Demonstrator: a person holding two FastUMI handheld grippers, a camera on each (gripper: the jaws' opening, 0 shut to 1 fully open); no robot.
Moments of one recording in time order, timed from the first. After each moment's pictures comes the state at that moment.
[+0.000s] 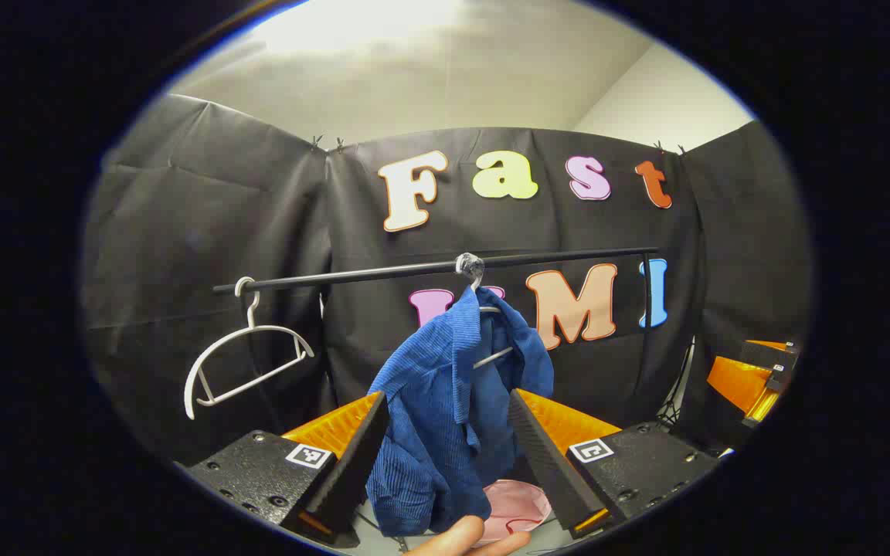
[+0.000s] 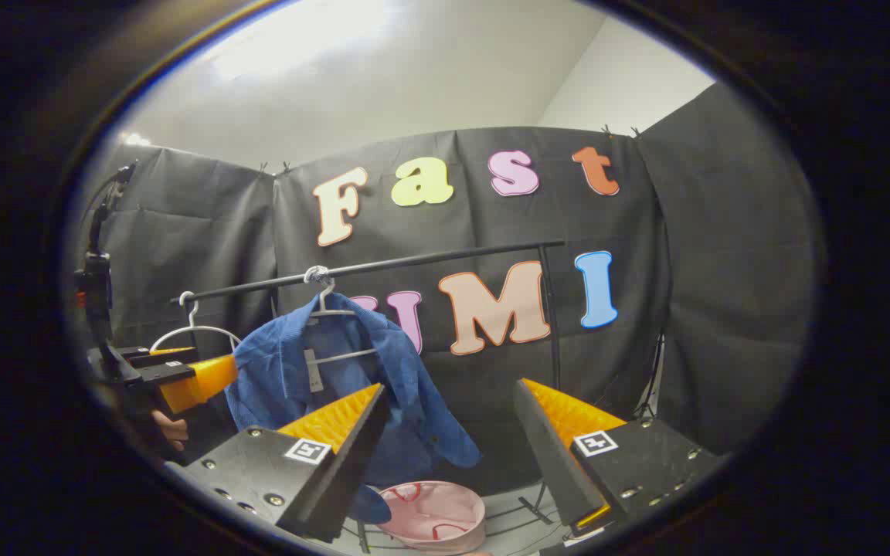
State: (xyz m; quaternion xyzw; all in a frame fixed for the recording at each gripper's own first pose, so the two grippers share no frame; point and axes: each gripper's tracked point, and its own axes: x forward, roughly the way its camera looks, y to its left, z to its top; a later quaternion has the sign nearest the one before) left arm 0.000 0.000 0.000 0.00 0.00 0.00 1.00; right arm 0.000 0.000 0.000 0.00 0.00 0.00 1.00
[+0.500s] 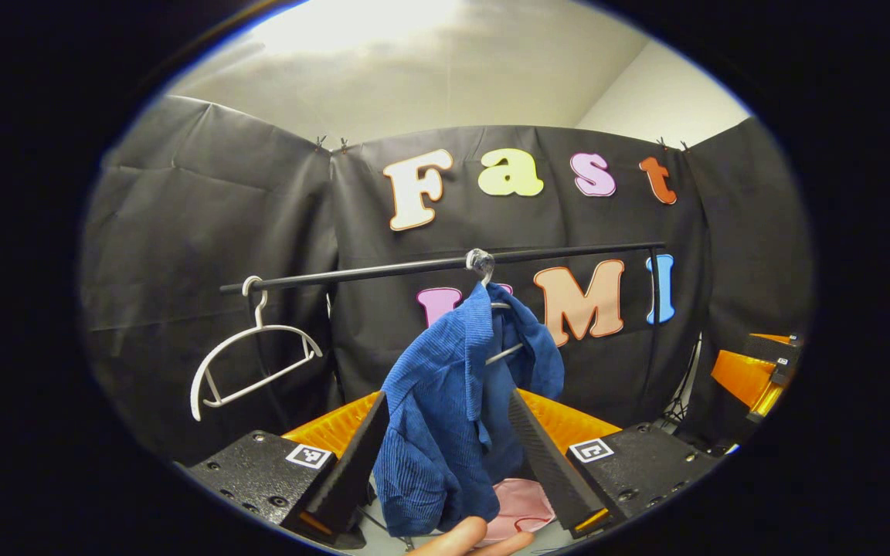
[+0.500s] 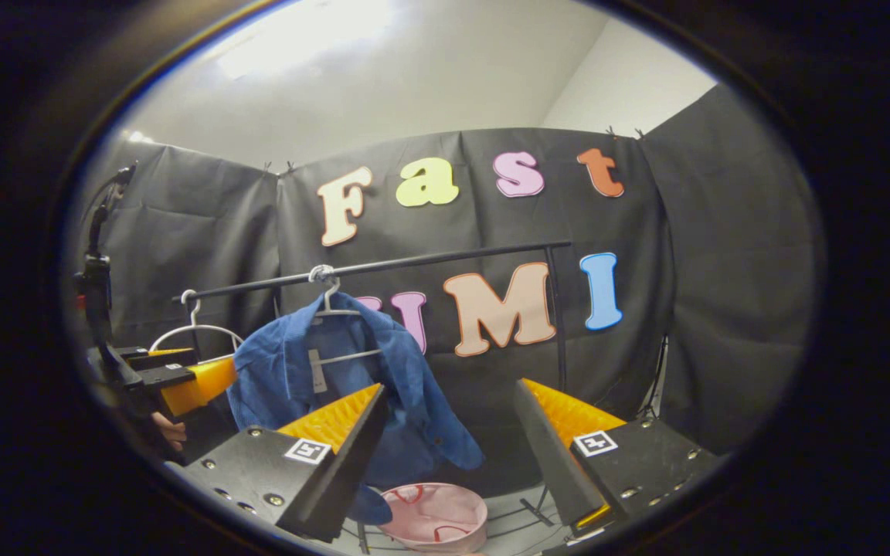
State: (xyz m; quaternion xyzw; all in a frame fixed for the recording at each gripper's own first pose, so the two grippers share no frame) left arm 0.003 0.004 -0.007 0.00 0.00 0.01 1.00; right arm 0.001 0.015 -0.004 0.00 0.00 0.01 1.00
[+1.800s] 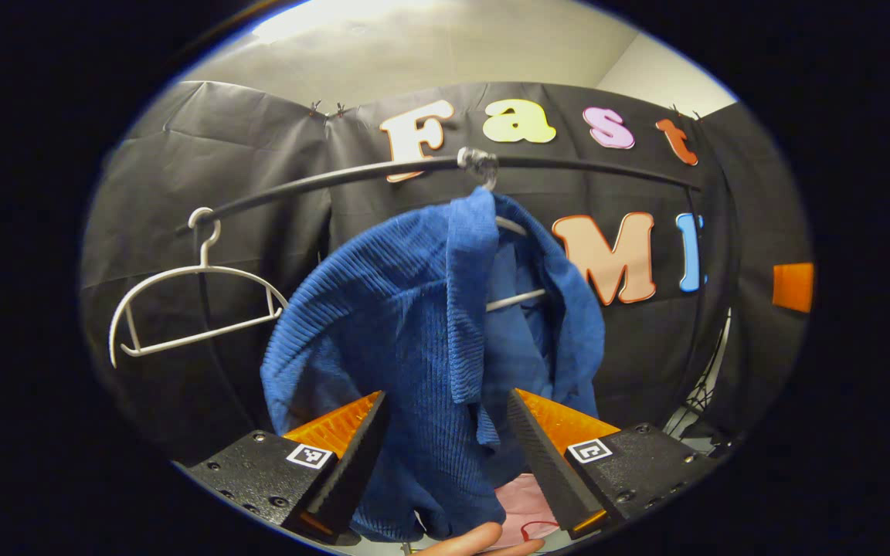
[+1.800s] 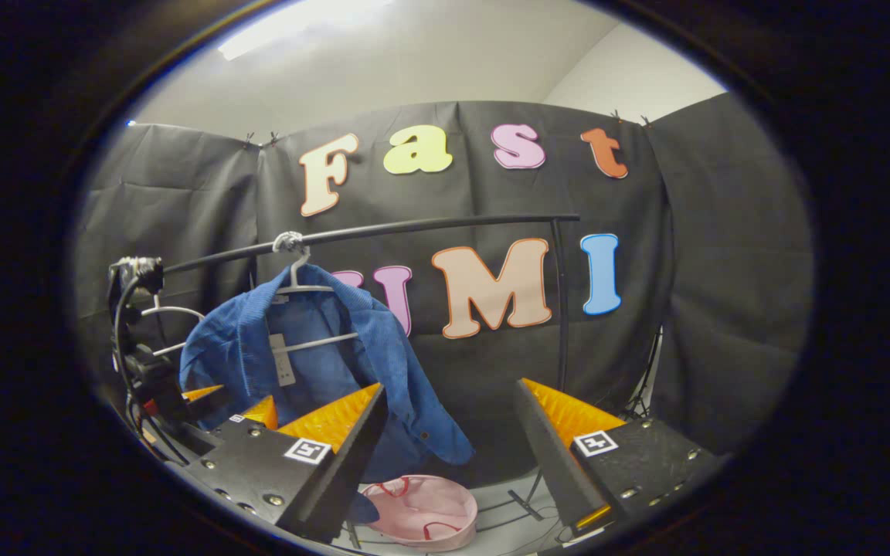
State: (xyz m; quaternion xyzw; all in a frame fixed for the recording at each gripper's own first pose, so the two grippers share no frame) left arm 0.107 0.002 -0.106 0.01 0.06 0.05 1.00; right arm 0.093 0.014 -0.032 -0.02 0.05 -0.03 1.00
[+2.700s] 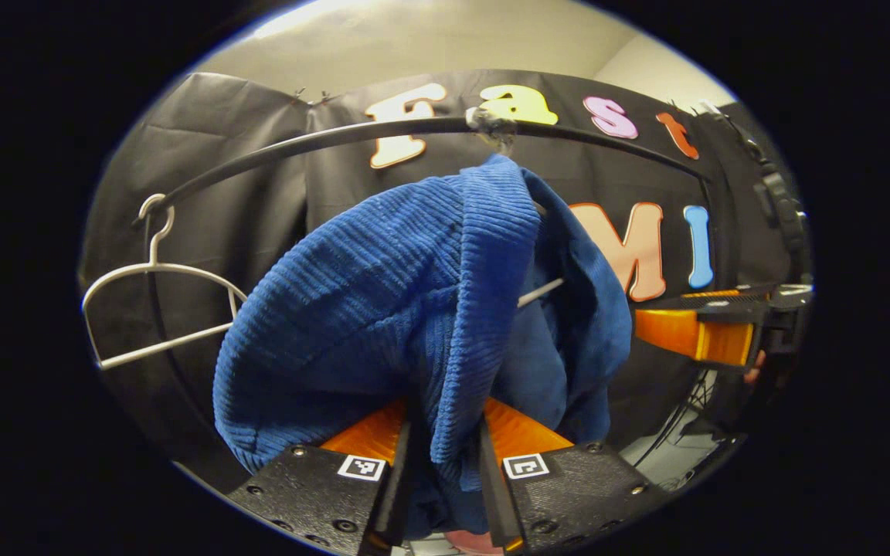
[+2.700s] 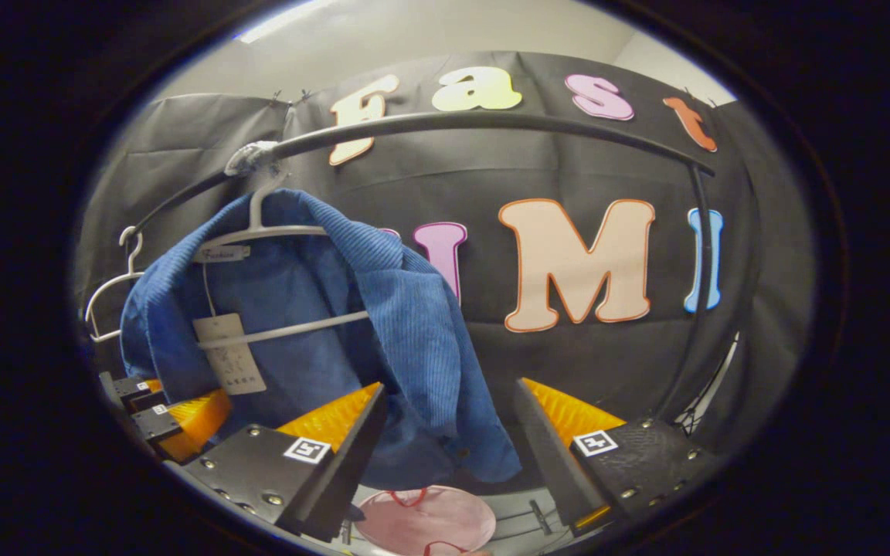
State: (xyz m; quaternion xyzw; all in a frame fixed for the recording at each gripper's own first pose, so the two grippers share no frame) left arm 0.172 0.016 -0.112 0.03 0.06 0.03 1.00; right arm 0.297 0.077 -0.110 -0.04 0.09 0.09 0.99
